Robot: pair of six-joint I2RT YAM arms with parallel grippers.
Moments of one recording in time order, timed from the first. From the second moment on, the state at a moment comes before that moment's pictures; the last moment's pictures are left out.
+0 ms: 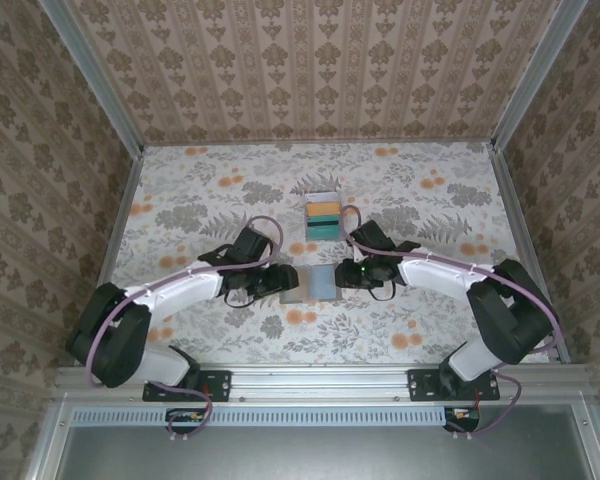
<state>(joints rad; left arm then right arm) -0.68 1.41 0.71 -0.35 0.36 -0.77 0.59 1.56 0.81 -0.33 -0.23 0.62</state>
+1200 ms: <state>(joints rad) -0.70 1.58 0.82 -0.40 0.37 -0.72 0.59 1.66 0.81 -0.24 -0.25 0.70</state>
